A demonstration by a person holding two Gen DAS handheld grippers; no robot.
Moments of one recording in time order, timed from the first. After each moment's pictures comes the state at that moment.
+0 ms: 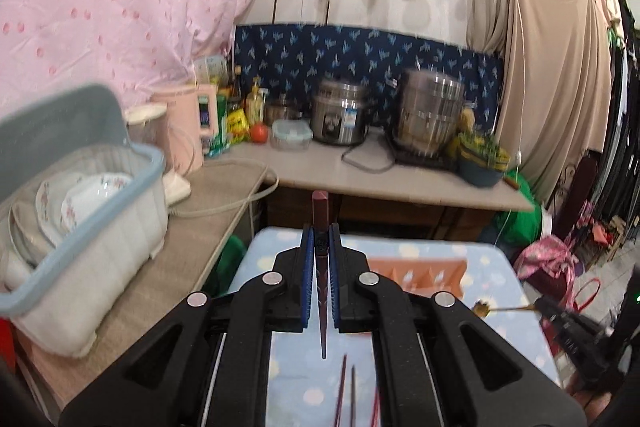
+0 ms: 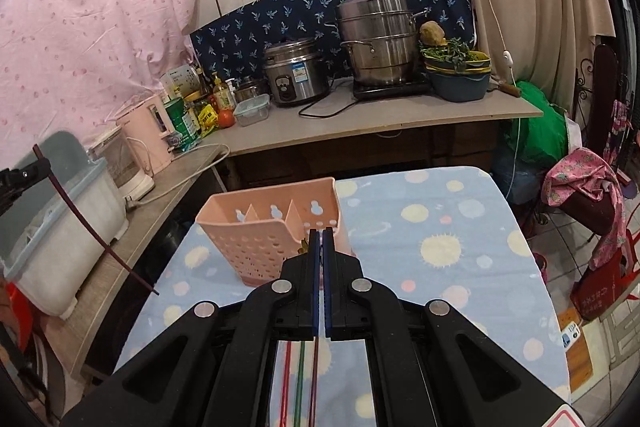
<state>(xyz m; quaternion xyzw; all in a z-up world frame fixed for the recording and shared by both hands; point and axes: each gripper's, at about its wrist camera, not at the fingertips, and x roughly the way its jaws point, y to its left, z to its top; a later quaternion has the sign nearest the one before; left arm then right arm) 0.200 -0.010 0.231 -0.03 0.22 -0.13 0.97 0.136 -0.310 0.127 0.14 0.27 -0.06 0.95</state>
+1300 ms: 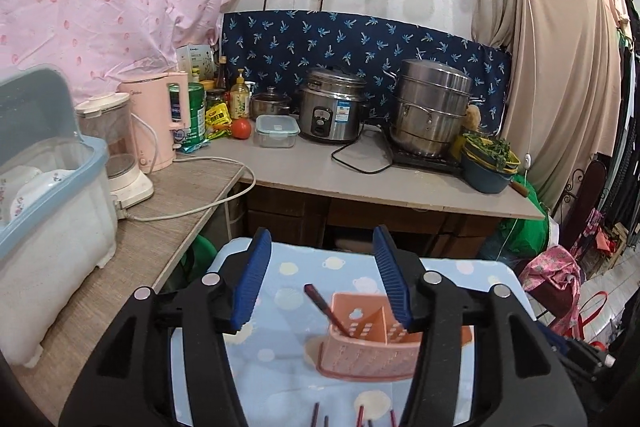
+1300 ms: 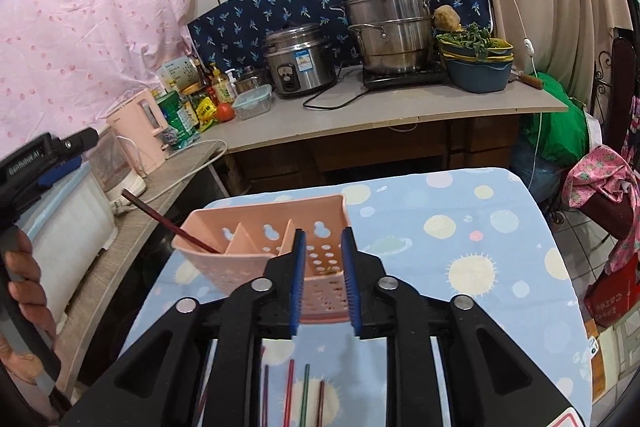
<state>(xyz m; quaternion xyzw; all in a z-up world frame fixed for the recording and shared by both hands) 0.271 -0.064 0.179 -0.03 0.23 -0.13 0.96 0.180 -0.310 0.105 0.15 0.28 -0.04 0.95</state>
